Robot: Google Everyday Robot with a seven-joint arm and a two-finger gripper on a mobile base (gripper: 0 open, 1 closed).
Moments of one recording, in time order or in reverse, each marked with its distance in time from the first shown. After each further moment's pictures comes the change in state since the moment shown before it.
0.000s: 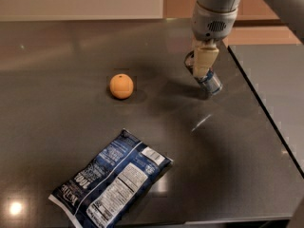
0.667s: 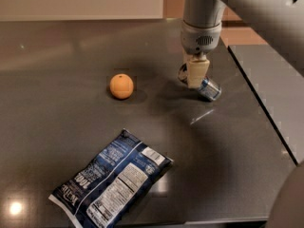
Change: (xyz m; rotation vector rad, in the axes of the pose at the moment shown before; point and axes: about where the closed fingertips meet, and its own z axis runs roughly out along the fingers) arm -0.009 0.003 0.037 -0.066 0.066 -0.095
